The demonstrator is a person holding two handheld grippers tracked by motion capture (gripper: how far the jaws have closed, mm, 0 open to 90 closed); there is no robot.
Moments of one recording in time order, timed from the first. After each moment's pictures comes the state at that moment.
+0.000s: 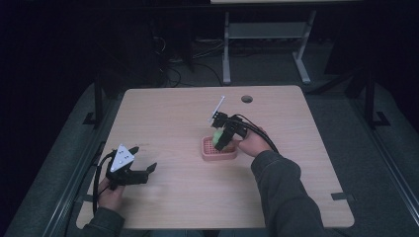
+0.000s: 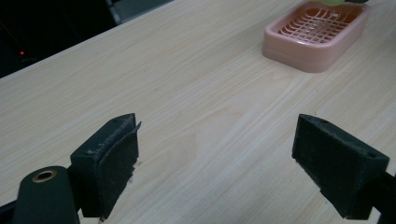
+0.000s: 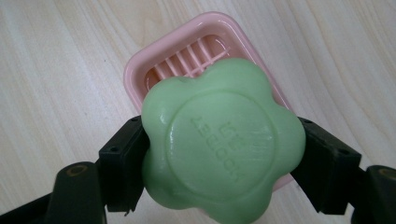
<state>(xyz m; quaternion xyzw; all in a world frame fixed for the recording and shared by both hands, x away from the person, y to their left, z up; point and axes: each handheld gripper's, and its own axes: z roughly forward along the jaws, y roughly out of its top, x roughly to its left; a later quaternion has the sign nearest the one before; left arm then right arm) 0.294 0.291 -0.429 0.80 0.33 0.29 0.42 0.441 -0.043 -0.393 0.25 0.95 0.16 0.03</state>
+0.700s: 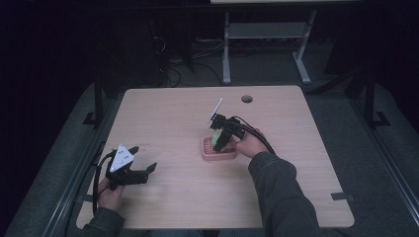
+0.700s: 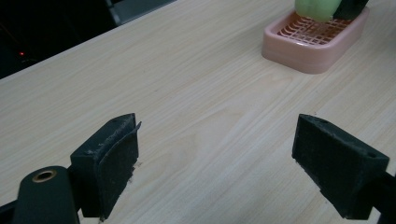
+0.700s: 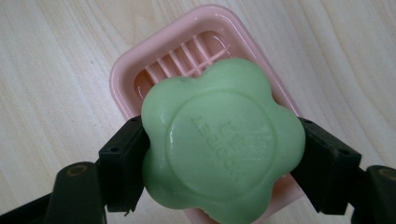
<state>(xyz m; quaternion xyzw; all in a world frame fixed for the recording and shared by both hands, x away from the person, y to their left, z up) 0.293 0.290 -0.428 0.80 0.33 0.28 0.42 0.445 -0.038 -0.408 0.26 0.95 0.15 0.02</state>
